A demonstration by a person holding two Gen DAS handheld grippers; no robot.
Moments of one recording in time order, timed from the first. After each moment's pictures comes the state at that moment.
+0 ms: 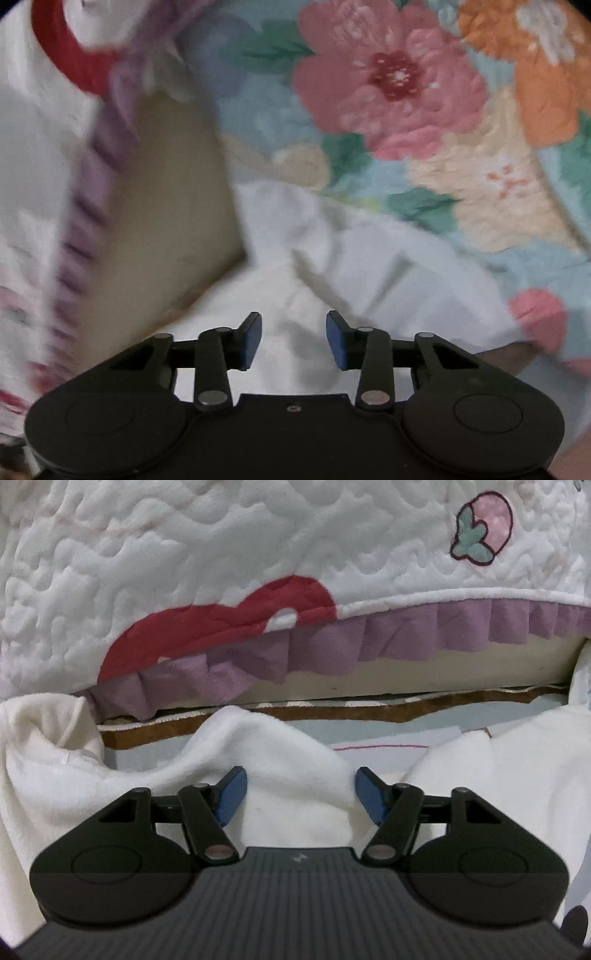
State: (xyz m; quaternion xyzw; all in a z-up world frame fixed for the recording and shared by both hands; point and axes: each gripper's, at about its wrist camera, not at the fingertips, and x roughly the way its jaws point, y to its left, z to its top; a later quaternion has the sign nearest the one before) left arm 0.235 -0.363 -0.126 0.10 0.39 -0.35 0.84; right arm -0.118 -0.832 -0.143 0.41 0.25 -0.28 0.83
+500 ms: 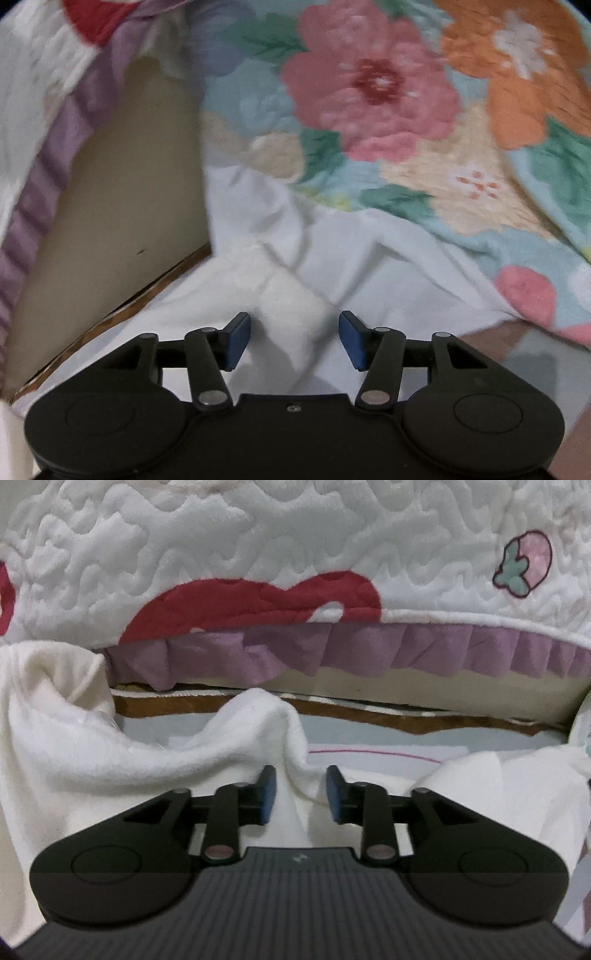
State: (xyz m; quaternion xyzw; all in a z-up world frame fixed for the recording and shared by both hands) left arm 0.247 -0.347 -0.135 0.02 0.43 -0.33 0.84; right arm -0.097 -0.798 -0.168 0.30 0.25 -0.35 0.85
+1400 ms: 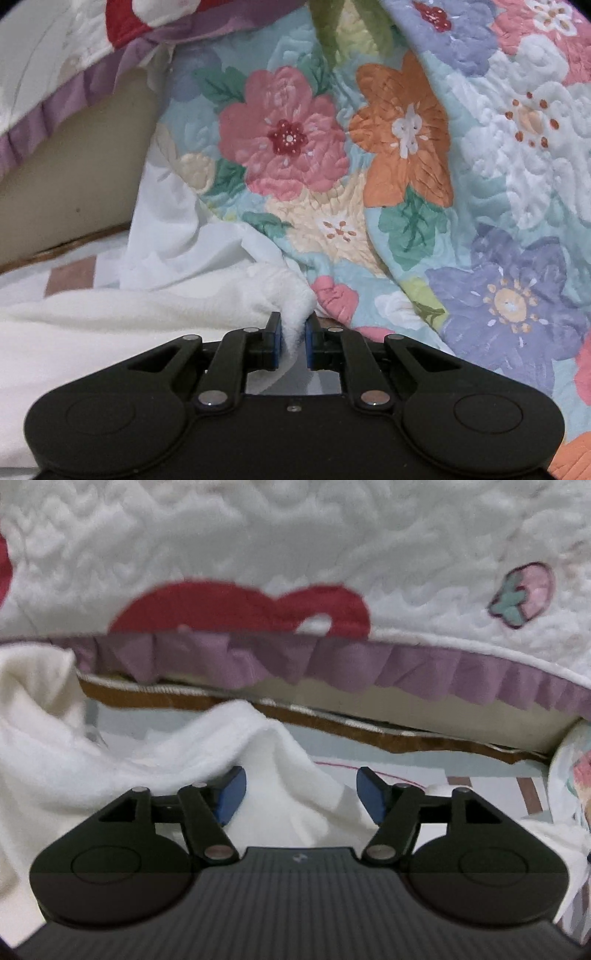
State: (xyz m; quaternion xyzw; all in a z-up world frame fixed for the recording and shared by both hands) left arm 0.253 -0.361 -0.135 -0.03 0.45 -0.32 0.83; right arm -0.189 -0.745 -0.158 0.14 0.27 -0.47 0.83
